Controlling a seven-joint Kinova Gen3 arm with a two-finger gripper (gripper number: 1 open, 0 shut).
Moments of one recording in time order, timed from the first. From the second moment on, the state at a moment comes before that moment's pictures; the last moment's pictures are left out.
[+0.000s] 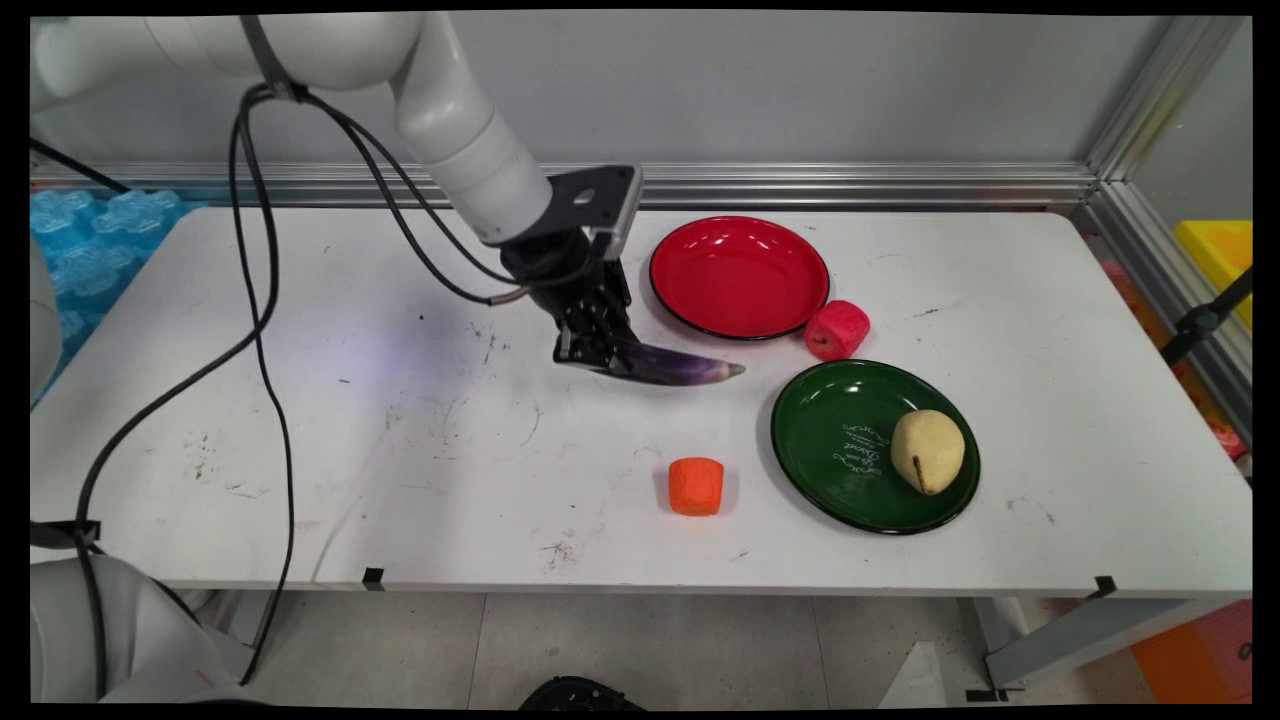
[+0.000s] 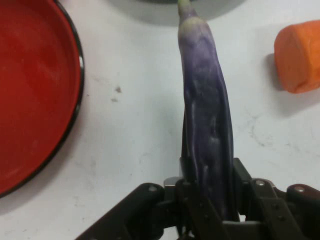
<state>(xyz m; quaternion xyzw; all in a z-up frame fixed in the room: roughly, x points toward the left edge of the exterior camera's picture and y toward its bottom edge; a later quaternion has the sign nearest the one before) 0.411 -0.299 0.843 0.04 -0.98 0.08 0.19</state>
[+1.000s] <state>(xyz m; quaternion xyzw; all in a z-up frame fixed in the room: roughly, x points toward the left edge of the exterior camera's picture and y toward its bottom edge) 0.388 -0.315 0.780 0.03 -0.98 0.07 0.20</state>
